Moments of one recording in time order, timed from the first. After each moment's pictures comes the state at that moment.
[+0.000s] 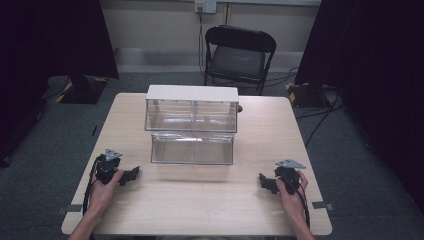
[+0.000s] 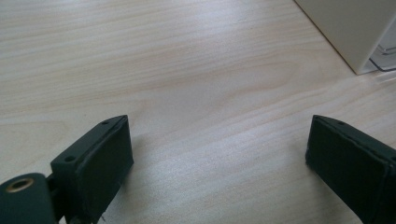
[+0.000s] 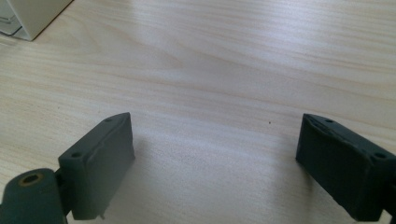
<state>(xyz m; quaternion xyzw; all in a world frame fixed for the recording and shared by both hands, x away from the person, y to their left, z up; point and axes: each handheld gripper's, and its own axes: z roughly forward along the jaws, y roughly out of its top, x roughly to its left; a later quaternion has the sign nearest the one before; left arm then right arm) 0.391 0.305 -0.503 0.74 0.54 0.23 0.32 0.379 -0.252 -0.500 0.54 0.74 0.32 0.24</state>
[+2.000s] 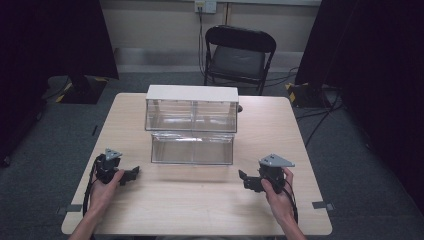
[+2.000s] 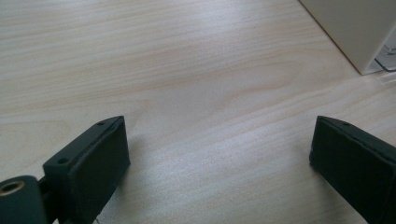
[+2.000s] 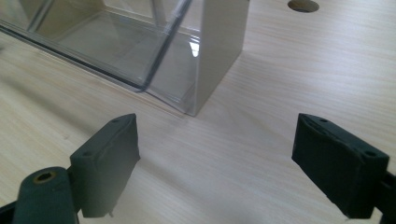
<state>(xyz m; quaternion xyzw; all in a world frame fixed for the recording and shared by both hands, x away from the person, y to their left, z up) 0.393 0.306 -0.503 0.74 0.55 0.23 0.32 0.356 -0.189 -0.442 0.45 0.76 0.42 0.22</state>
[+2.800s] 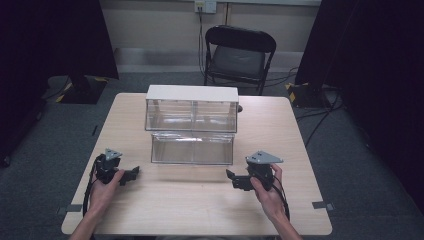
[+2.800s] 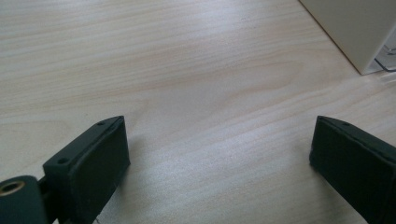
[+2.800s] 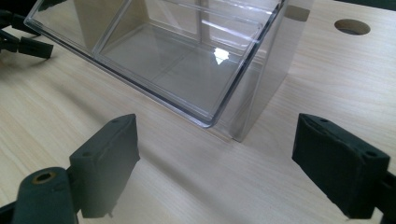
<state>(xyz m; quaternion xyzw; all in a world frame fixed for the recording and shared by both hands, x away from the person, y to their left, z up) 0.393 0.306 -0.503 0.74 0.55 0.23 0.32 0.360 -0.157 -0.432 0.41 0.78 0.43 0.19</state>
